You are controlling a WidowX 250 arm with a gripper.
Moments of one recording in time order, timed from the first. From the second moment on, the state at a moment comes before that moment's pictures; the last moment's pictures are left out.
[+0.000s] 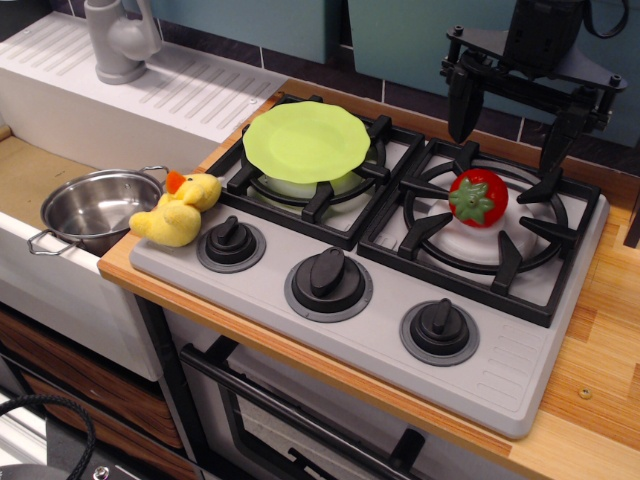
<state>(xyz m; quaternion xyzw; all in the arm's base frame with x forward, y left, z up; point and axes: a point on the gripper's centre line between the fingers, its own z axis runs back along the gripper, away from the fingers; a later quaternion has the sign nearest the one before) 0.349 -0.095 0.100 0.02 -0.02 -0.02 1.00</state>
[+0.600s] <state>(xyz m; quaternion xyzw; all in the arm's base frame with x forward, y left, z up) 0.349 -0.096 0.076 0.02 -0.01 -0.03 1.00</state>
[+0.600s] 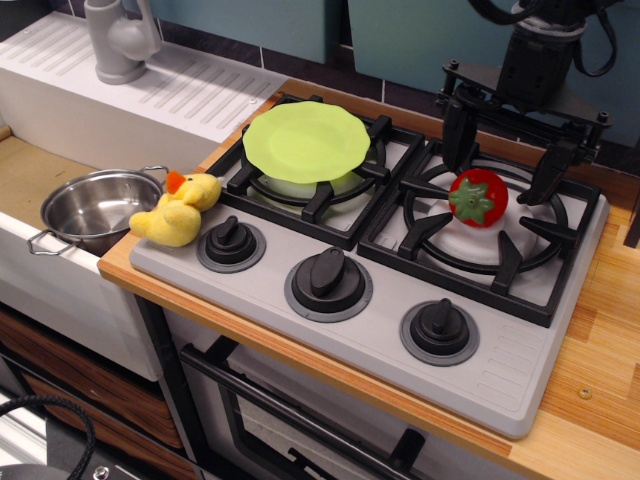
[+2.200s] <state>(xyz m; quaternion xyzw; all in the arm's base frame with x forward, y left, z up) 0.351 -0.085 0.038 0.00 -0.09 -0.06 0.99</state>
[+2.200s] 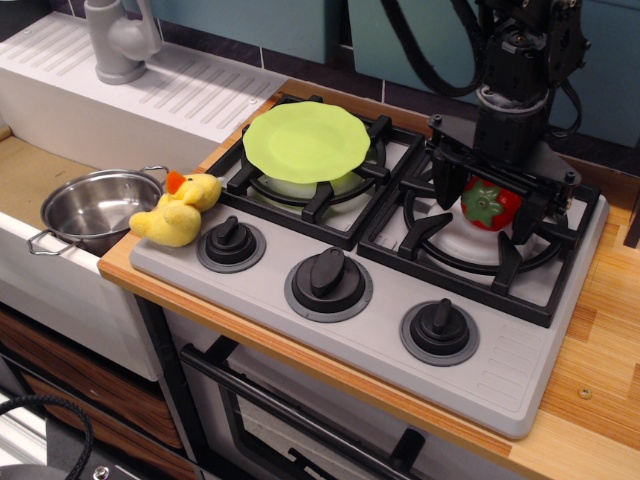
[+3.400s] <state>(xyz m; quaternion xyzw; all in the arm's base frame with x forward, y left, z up) 0.341 -0.084 0.044 0.00 -0.06 -0.07 1.00</state>
